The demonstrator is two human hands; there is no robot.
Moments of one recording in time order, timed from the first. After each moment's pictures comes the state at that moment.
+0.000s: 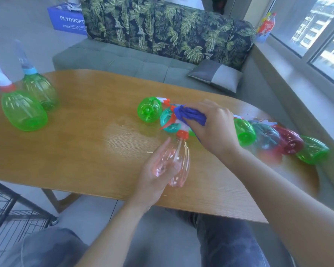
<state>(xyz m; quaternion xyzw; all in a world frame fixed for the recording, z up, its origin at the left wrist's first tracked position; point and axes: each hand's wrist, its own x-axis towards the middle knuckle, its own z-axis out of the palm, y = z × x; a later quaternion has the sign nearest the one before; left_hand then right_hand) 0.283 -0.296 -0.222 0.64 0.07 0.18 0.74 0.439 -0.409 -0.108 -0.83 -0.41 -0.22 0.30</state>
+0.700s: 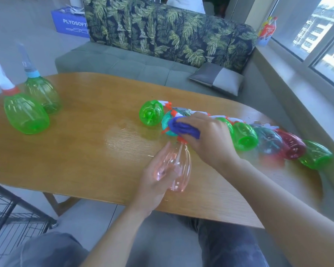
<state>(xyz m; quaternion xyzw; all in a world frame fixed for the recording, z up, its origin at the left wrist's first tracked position) 0.284 -0.293 -0.226 0.63 0.07 0.18 0.75 0.427 -0.405 -0.119 -0.82 -0.46 -0.21 0.26</state>
